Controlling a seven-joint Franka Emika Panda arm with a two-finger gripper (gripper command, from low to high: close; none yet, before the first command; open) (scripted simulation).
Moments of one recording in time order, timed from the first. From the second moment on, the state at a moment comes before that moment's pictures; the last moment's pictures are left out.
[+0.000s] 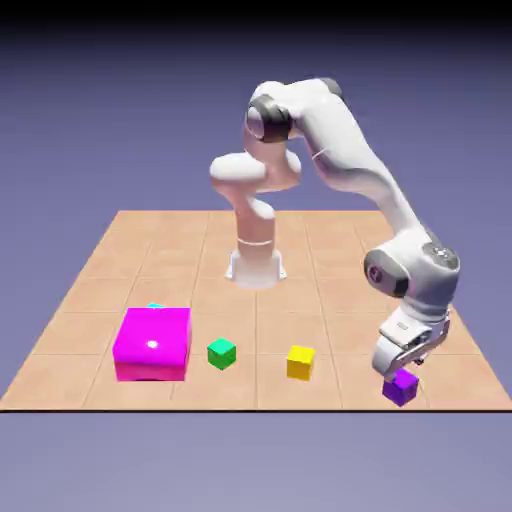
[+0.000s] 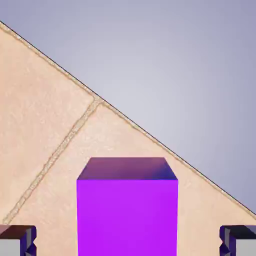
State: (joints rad) arm 0.28 0.70 0.27 -1.91 -0.30 2.46 0.88
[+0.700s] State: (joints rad) arm 0.22 0.08 0.03 -2.48 -0.05 2.45 0.55
